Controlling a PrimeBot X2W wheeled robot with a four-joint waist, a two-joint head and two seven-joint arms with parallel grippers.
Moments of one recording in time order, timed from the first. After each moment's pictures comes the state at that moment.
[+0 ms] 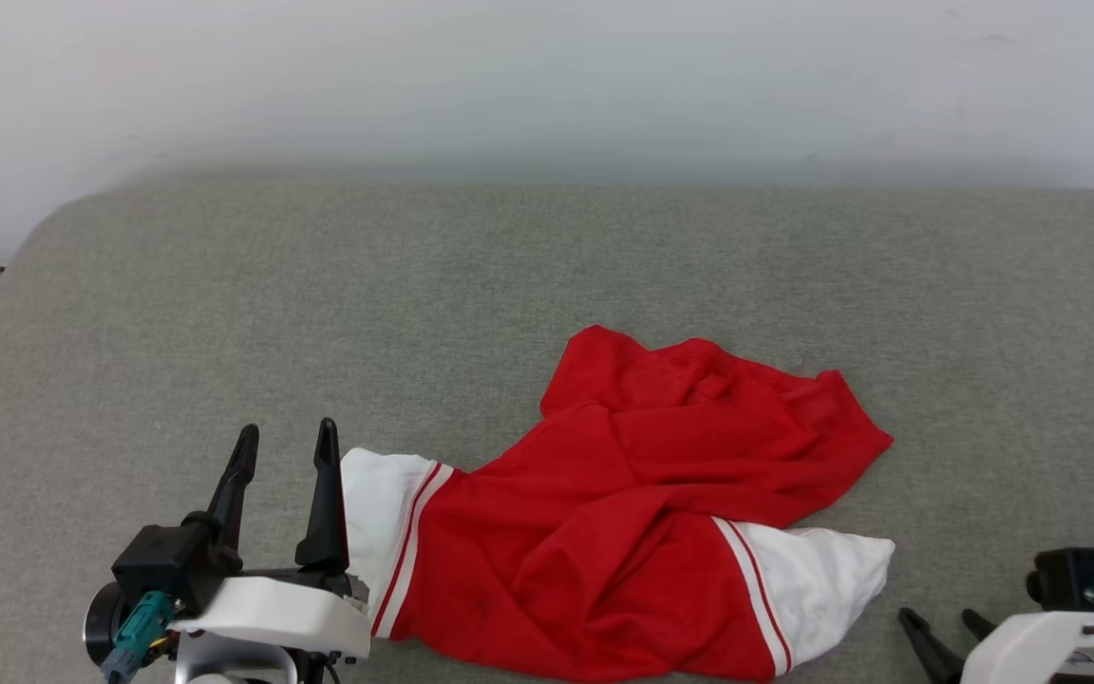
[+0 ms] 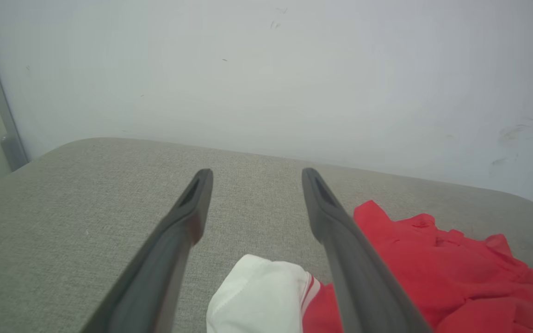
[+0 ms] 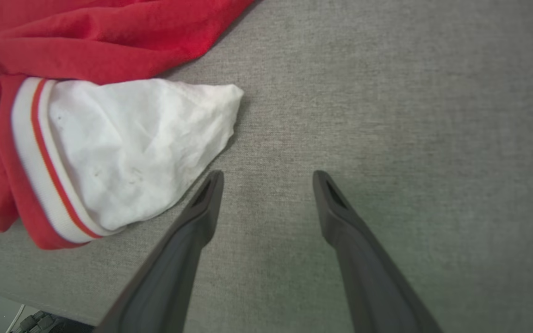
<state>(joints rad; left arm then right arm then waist) -0.03 0.28 -0.26 -0.02 -0.47 0.20 -0.26 0.12 -0.14 -0.11 0.02 0.34 0.13 0.54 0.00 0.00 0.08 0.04</state>
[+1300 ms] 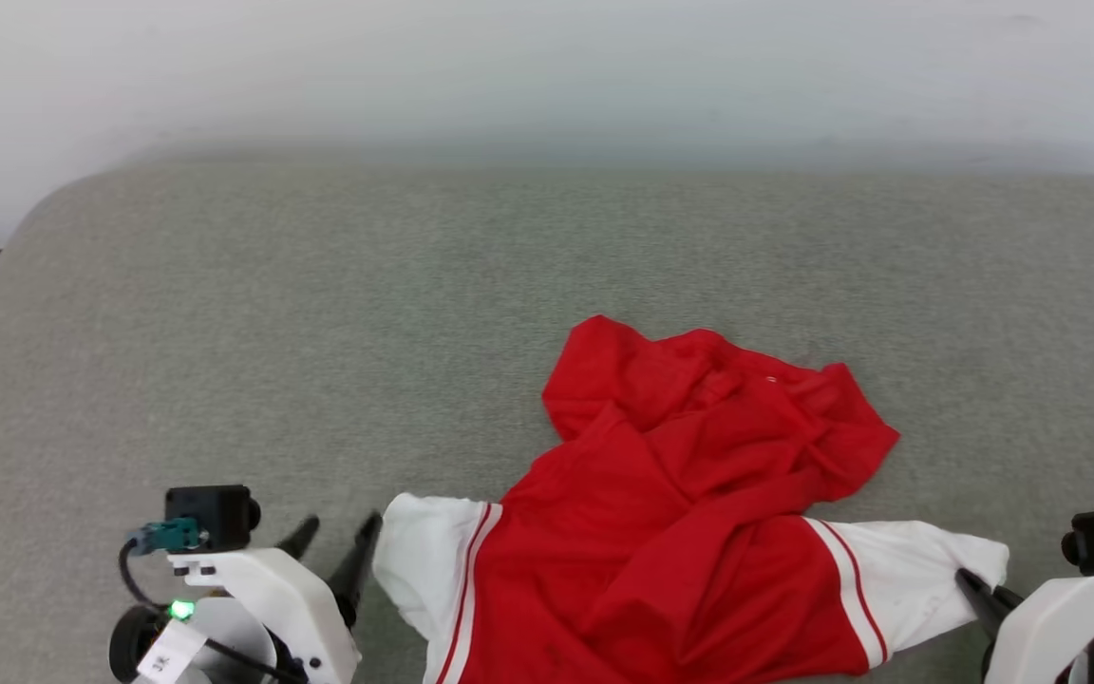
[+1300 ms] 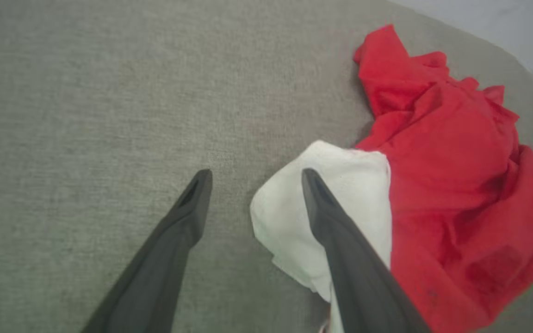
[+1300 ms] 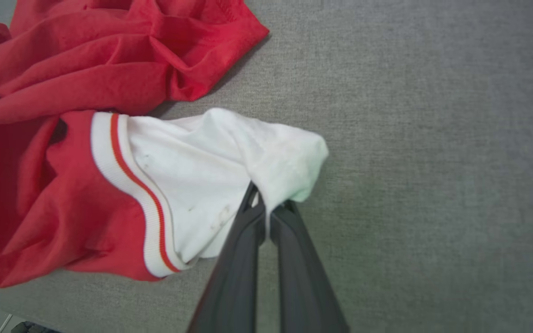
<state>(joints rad) -0.06 0.35 -0.25 0.03 -0.65 0.07 0.27 0.07 -0.19 -0.13 -0.02 0.37 0.13 0.59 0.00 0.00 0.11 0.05</state>
